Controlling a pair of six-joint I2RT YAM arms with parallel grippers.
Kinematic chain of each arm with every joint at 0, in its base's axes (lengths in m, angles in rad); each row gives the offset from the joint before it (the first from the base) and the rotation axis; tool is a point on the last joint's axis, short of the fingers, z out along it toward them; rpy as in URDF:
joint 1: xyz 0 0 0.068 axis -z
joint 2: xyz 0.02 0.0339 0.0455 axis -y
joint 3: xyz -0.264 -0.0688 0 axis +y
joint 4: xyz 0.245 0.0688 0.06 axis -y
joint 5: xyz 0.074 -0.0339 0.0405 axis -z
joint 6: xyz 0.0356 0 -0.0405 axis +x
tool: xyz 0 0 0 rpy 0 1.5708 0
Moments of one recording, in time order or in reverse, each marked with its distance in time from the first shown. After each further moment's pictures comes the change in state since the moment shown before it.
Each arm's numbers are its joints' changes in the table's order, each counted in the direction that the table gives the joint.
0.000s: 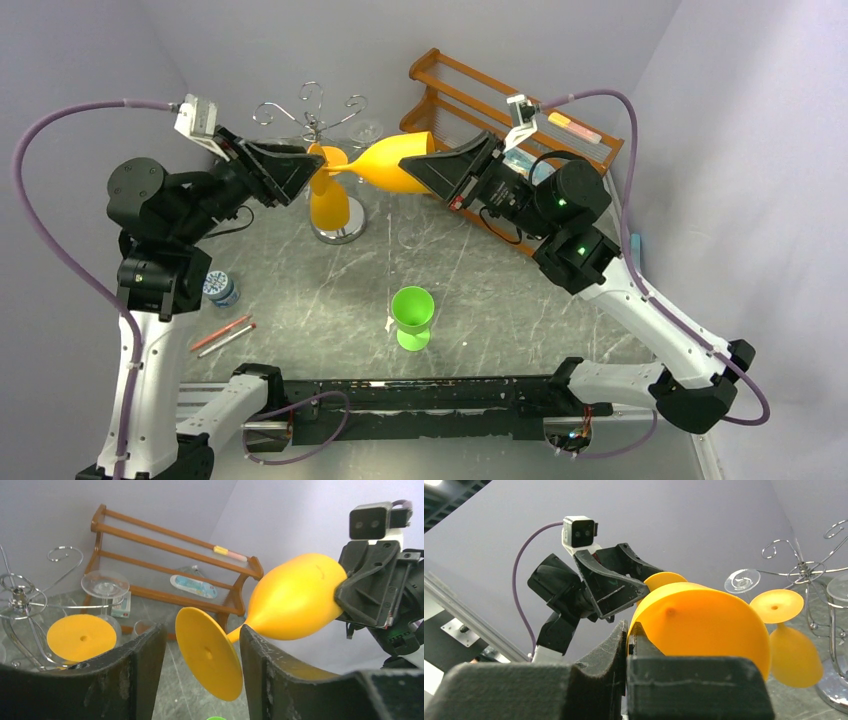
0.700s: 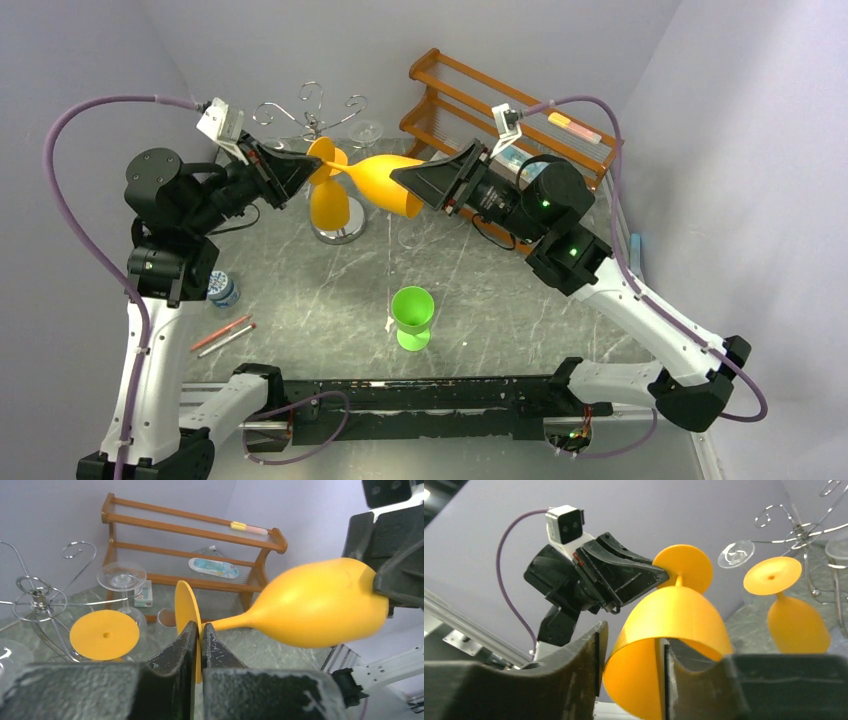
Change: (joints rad) left arm 0.001 -0.039 0.017 -0.053 0.054 0.185; right arm -0.008 -0.019 0.034 -0.030 0.039 0.071
